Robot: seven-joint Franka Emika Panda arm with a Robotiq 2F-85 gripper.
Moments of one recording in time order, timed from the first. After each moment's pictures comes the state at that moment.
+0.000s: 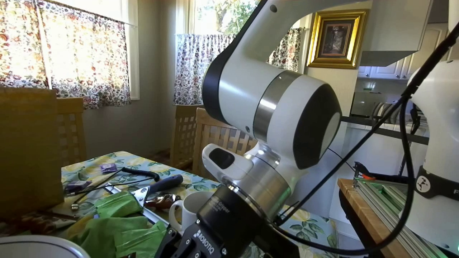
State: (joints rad) arm 0.50 0.46 -0.01 -2.23 2.51 2.59 -2.71
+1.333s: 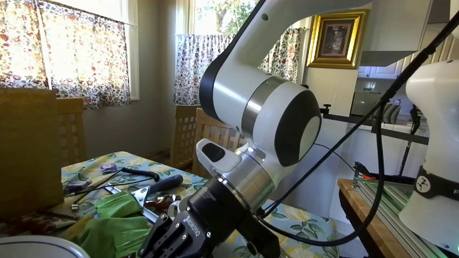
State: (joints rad) arm 0.56 0.49 -0.13 -2.21 2.51 2.51 -2.71
